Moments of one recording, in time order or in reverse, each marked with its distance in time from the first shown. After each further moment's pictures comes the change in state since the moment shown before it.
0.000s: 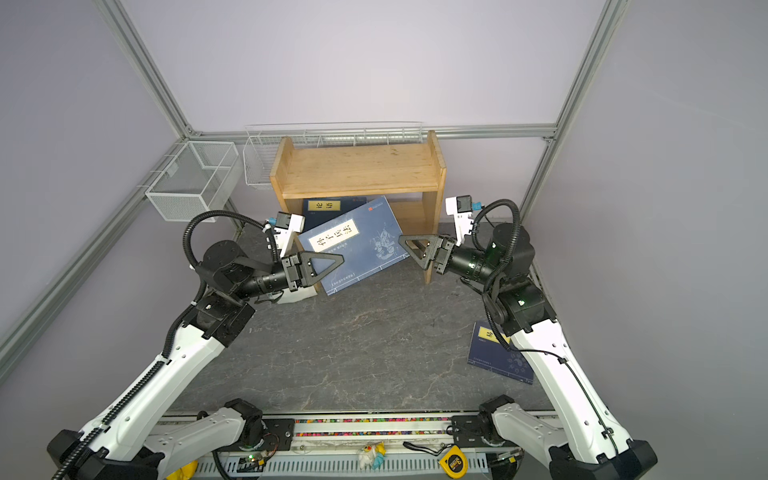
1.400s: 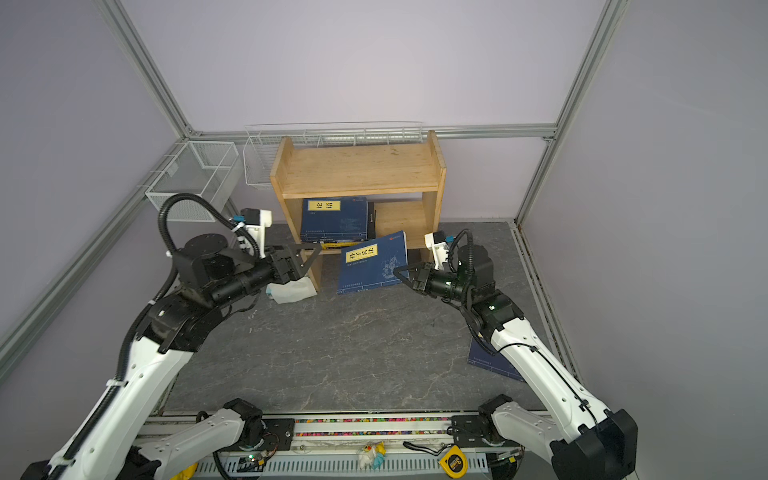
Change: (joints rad) left arm 0.005 -0.115 0.243 -0.632 -0.737 0.378; right arm 0.095 0.043 -0.277 0.071 0.174 0.184
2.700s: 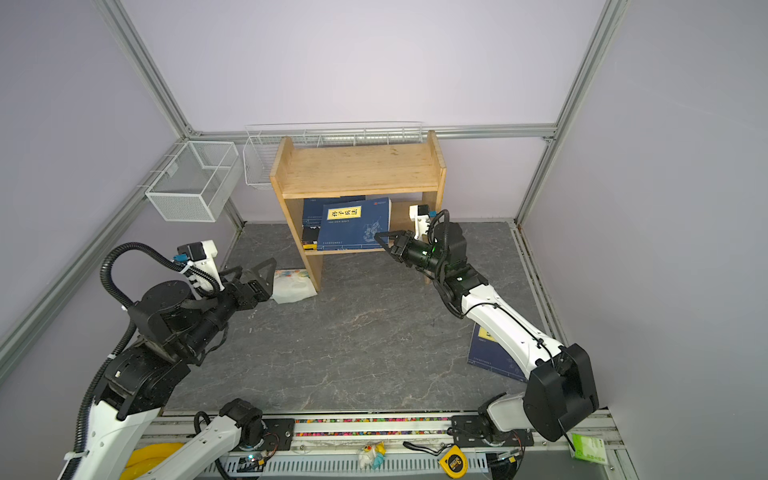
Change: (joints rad) left arm 0.000 -0.243 -0.179 -0.061 -0.351 0.024; right arm 0.038 0.285 0.146 0.339 0.030 0.158
